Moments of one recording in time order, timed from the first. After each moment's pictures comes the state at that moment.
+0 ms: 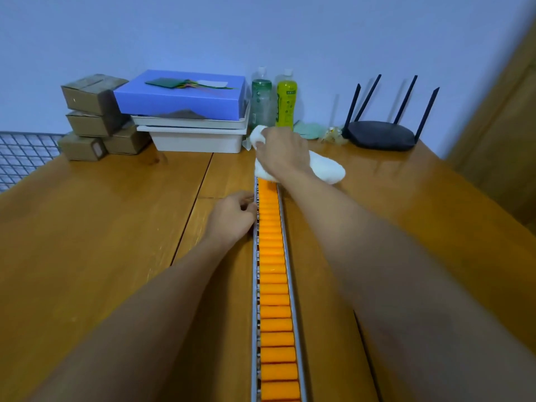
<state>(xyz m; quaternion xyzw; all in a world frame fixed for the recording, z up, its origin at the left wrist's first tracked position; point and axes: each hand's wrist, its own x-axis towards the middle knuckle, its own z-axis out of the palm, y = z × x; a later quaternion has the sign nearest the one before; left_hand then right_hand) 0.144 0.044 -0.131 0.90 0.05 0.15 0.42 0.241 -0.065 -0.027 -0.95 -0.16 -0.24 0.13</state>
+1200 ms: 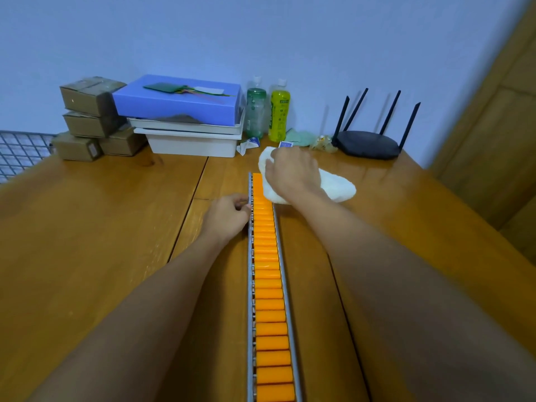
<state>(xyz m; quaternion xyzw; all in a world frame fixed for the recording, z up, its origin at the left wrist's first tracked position) 0.141 0.047 -0.126 0.88 0.06 0.12 0.45 0.196 -0.096 -0.030 -0.96 -0.14 -0.24 0.07</state>
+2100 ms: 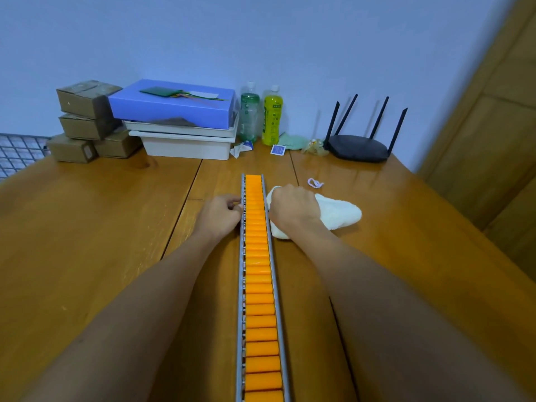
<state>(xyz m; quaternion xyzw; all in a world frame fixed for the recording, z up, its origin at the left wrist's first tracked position) 0.140 0.047 -0.125 0.89 0.06 0.11 0.44 0.150 -0.124 -0.061 -0.98 -0.17 -0.13 -0.01</state>
